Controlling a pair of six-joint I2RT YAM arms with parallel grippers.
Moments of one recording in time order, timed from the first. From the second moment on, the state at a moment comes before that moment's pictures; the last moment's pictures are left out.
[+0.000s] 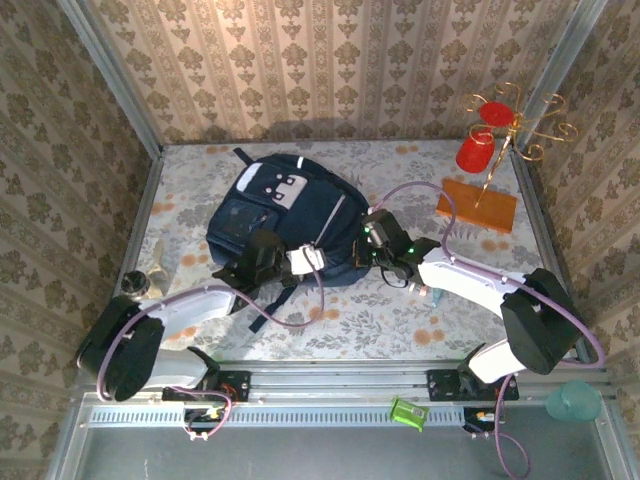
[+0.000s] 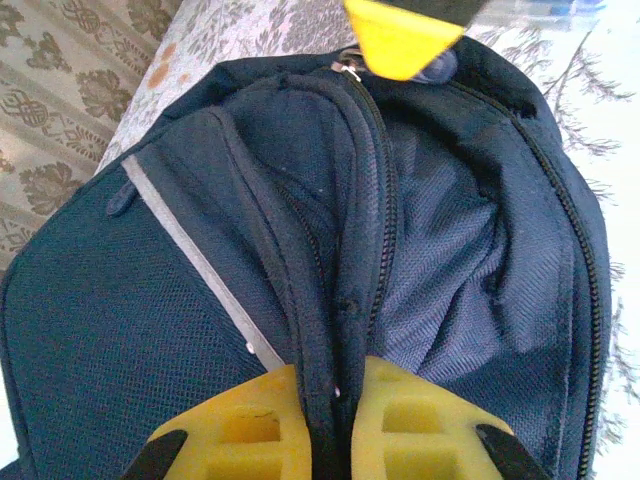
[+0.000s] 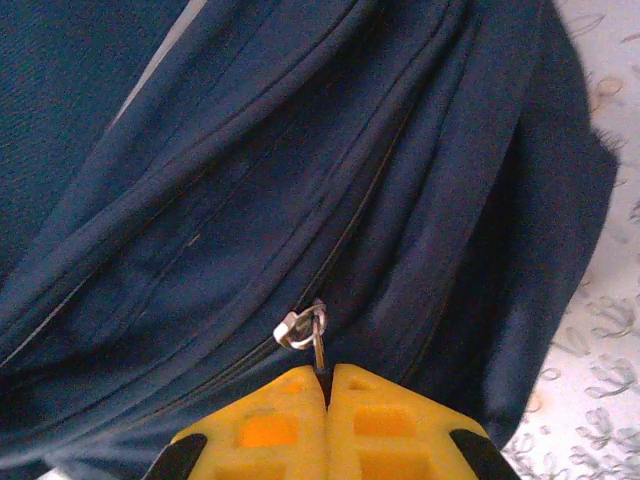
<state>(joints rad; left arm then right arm) -0.68 1.28 0.54 0.23 0.23 0.76 0.62 1.47 0.89 -0.25 0.08 0.59</state>
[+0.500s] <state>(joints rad) -0.58 1.19 0.48 0.21 0.34 0.76 0.54 1.47 0.92 -0.27 0.02 0.48</state>
